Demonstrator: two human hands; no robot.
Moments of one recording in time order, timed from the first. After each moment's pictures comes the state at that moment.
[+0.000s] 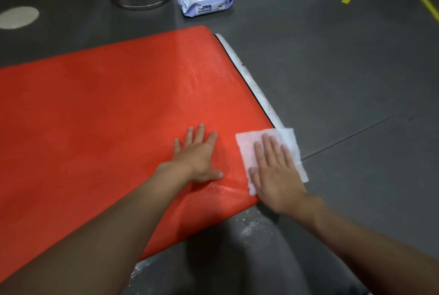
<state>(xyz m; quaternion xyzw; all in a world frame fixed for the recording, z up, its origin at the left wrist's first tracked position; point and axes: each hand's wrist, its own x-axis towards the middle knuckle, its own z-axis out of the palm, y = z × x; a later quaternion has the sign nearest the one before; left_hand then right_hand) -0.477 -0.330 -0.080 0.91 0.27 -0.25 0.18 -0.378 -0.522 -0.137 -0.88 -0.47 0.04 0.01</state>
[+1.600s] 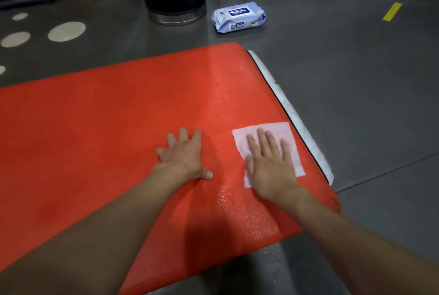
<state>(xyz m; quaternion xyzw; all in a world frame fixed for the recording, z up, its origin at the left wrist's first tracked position) -0.498 -0.258 -0.067 0.88 0.42 -0.21 0.12 -0.373 -0.413 -0.132 -0.88 -0.46 0.09 0.02</state>
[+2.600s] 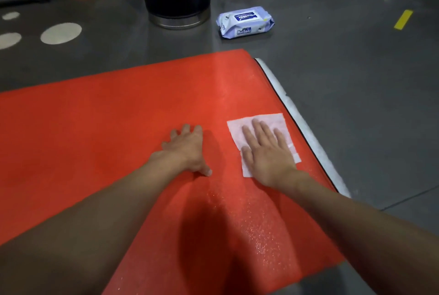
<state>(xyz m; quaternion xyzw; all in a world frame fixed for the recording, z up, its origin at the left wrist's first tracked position) -0.464 -0.192 -0.070 0.88 0.39 -0.22 0.16 -0.328 -0.345 -0.130 -0.86 -0.49 0.09 0.01</state>
